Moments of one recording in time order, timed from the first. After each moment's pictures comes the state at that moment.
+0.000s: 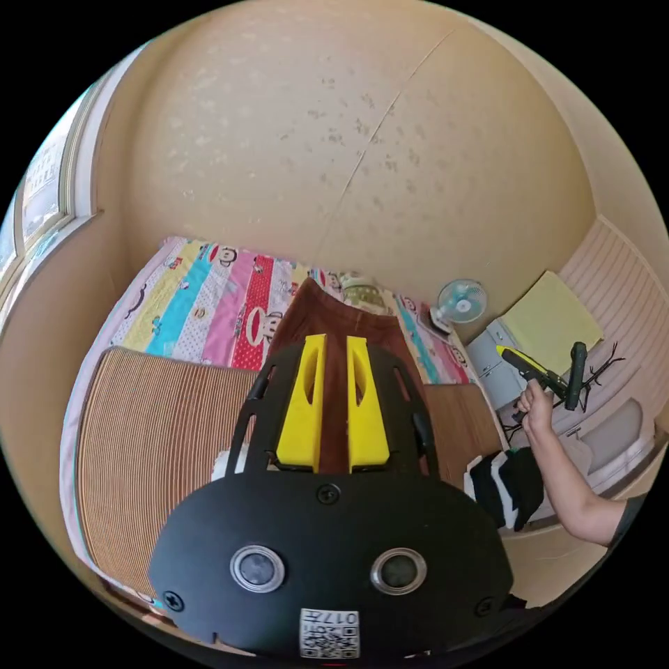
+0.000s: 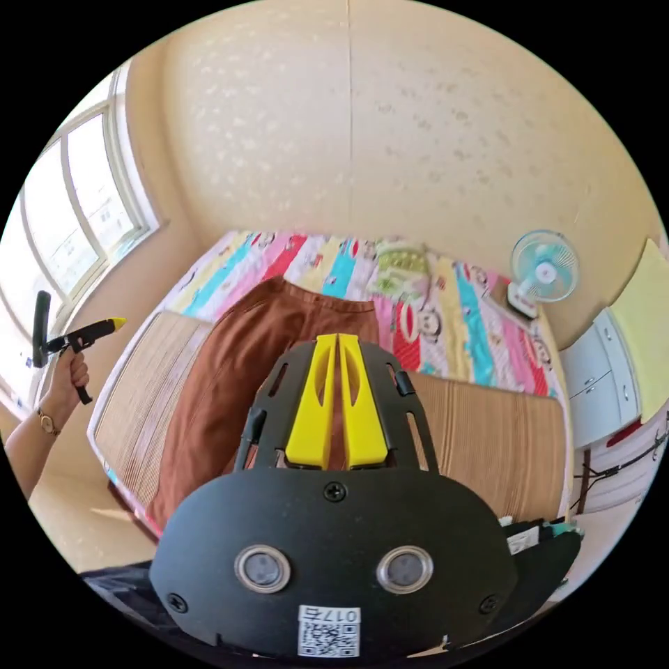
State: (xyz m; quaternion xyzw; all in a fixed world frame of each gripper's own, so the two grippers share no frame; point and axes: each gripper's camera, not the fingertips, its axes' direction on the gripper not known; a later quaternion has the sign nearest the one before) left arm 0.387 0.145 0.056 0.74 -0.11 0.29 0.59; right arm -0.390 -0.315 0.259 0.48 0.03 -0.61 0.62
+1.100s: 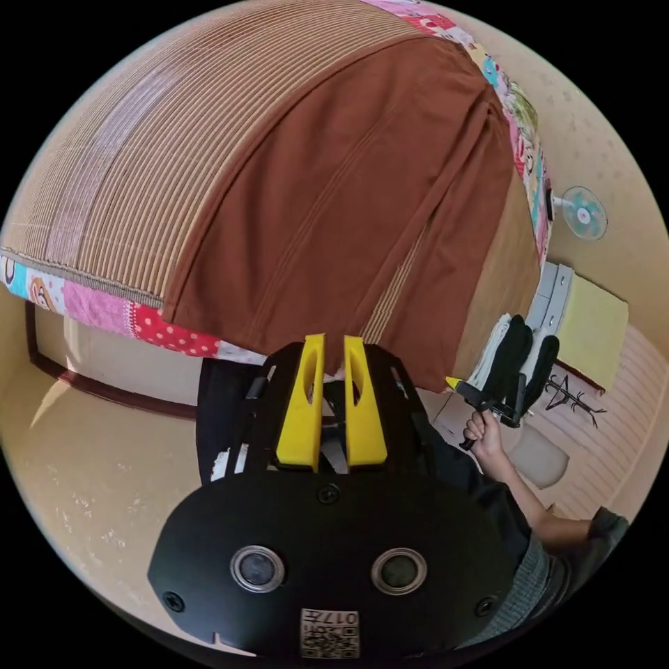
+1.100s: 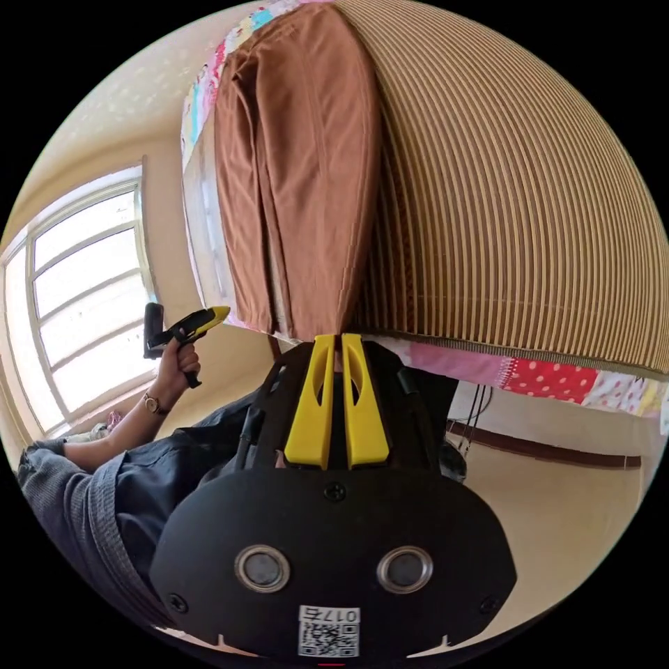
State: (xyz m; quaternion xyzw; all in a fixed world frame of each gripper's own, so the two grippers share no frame) left arm 0.095 0.058 0.122 0.48 0.01 0.18 0.86; right arm -0.141 -0.489 0.224 0.08 -0.10 -0.58 0.80
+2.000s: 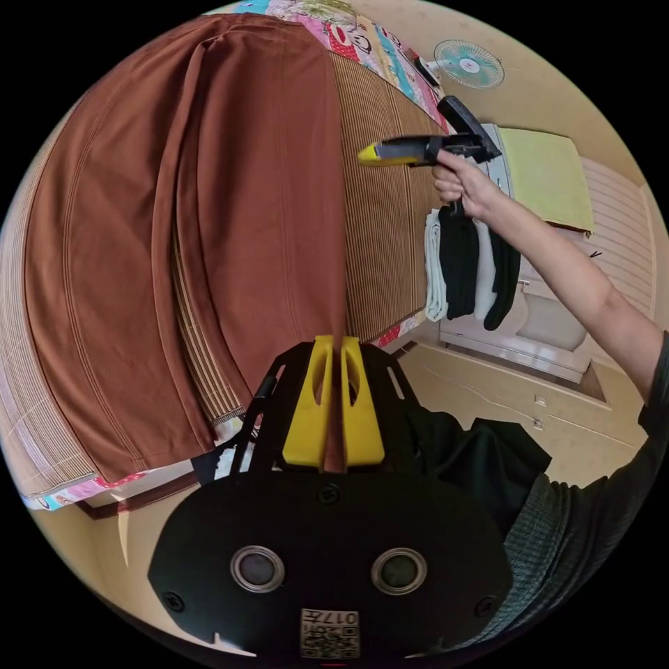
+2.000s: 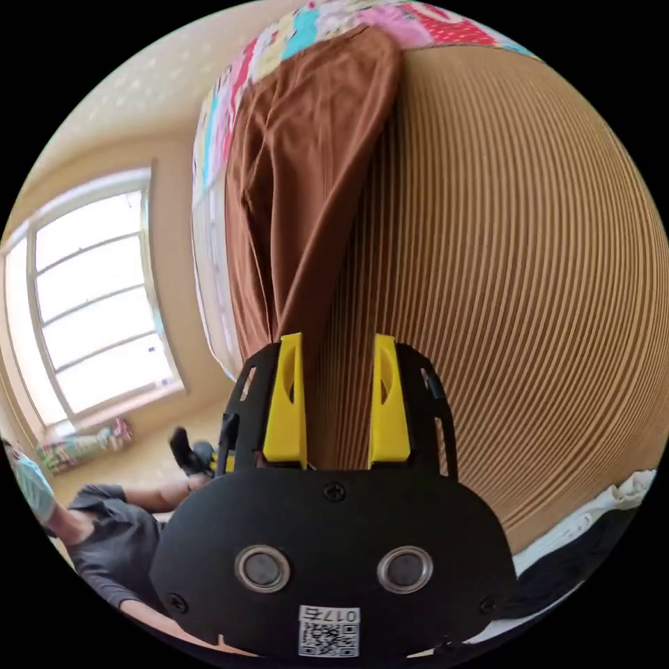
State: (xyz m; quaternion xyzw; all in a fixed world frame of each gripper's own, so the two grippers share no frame) left arm 0.175 0.124 0.068 0.38 -0.10 0.34 0.85; right arm -0.396 -0.641 -0.062 0.11 -0.18 -0.55 0.81
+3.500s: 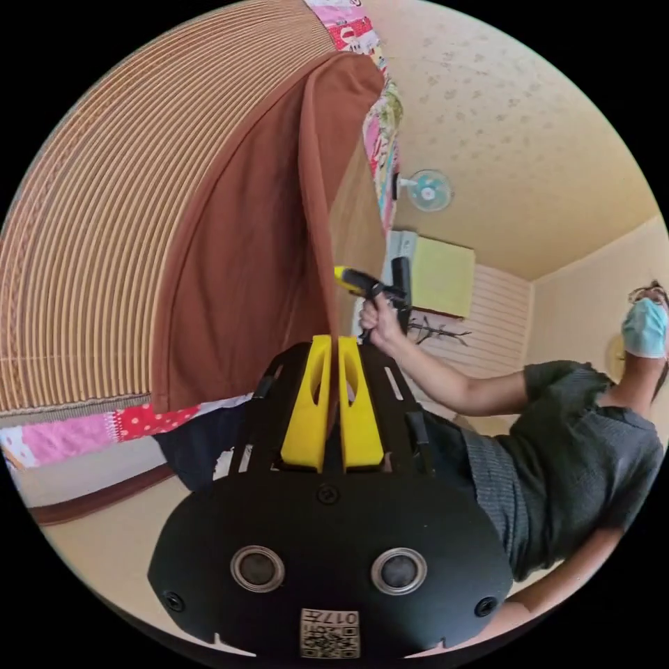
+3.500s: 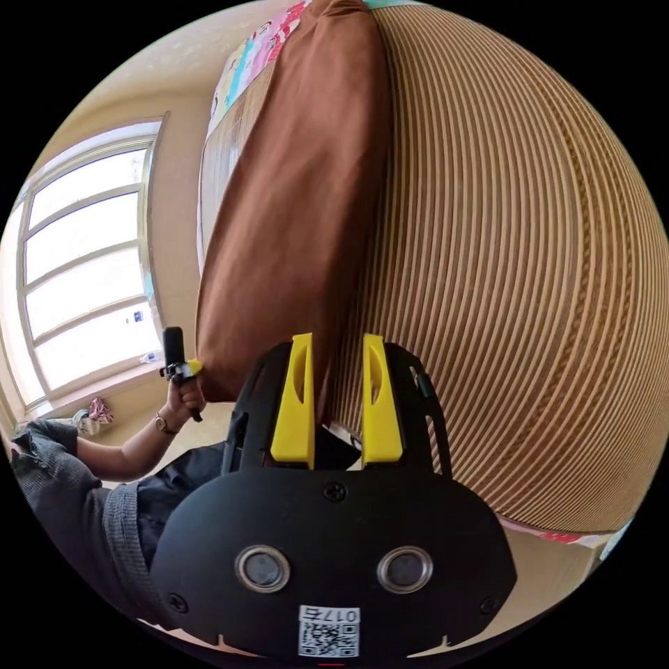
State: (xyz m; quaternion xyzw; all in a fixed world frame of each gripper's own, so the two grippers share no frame) left arm -0.101 0.257 -0.053 0.41 0.26 0.37 0.79; right arm -0.262 -0.506 0.251 0.02 -0.07 -0.62 0.78
